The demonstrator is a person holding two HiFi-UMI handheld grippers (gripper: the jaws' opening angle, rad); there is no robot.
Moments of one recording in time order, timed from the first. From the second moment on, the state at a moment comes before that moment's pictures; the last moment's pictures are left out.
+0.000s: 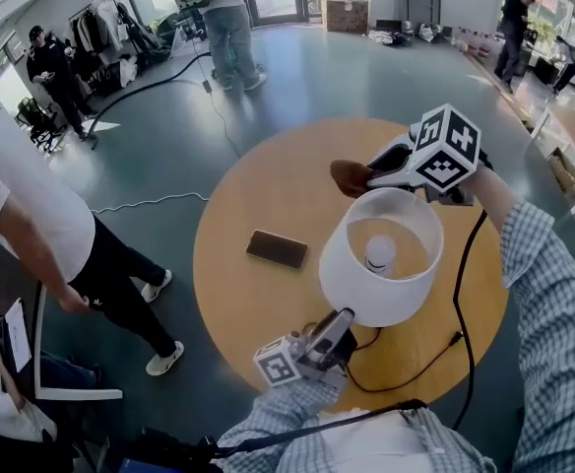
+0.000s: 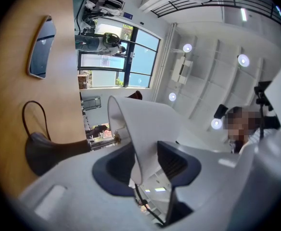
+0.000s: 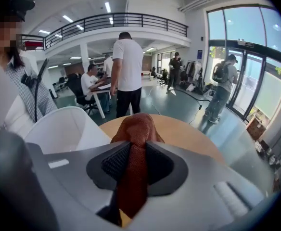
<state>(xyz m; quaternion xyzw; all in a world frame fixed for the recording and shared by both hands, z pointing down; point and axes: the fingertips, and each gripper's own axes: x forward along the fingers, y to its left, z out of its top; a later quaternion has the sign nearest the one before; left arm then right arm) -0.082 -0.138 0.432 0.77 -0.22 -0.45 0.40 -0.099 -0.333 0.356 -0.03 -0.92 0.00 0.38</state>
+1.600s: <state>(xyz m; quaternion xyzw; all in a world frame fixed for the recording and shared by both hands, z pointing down) -0.080 -0.140 0.447 0.76 -0.21 -0.45 0.42 -0.144 -0.085 0.363 -0.29 -0.70 -0.47 0.46</state>
